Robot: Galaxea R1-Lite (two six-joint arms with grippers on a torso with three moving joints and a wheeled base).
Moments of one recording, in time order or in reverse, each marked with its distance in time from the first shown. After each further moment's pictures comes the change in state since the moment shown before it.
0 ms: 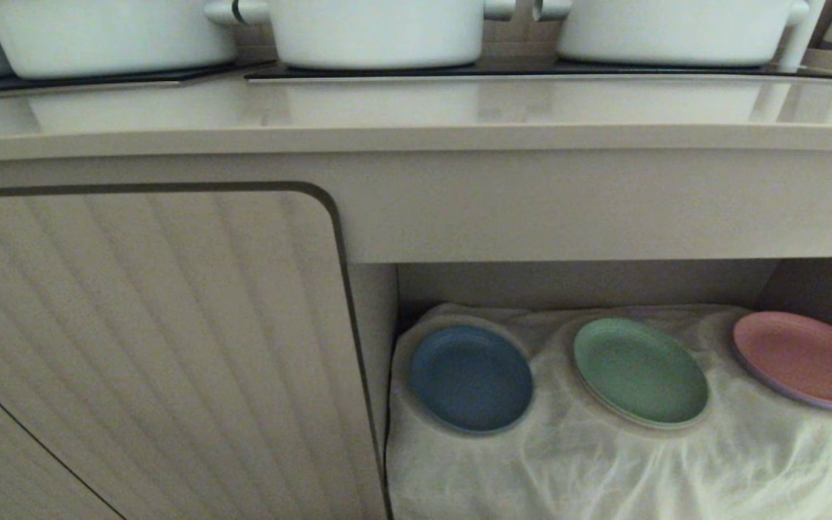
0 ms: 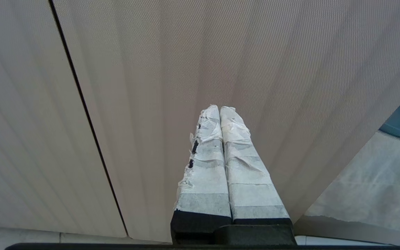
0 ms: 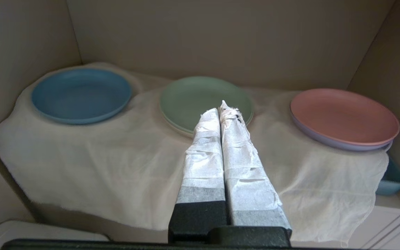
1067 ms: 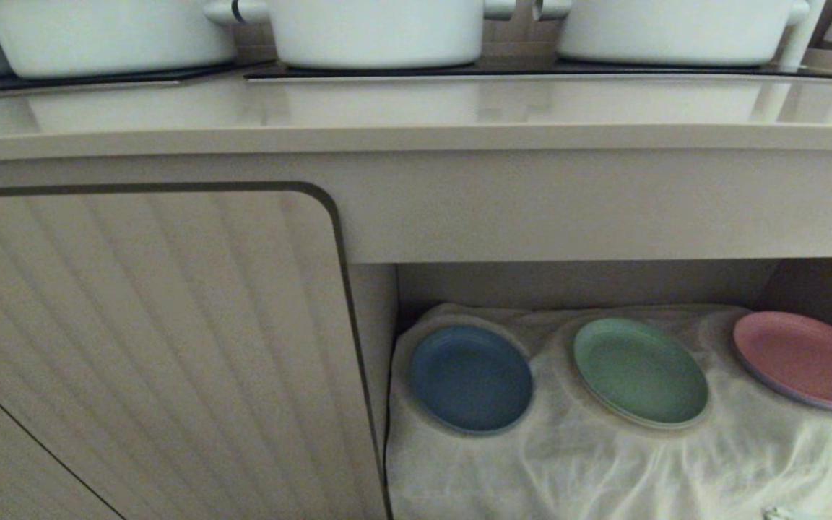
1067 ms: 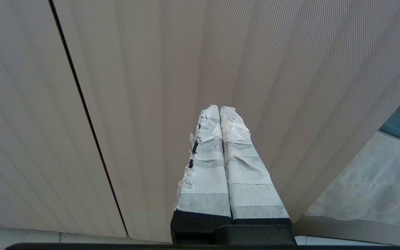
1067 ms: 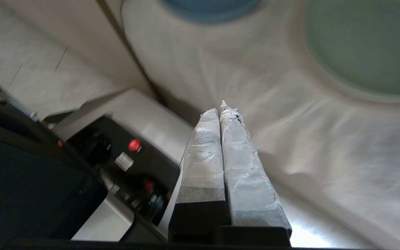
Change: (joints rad) left arm 0.000 0.000 0.000 0.000 0.000 0.000; right arm 0.000 0.772 -0.101 -0.066 0.484 -0.161
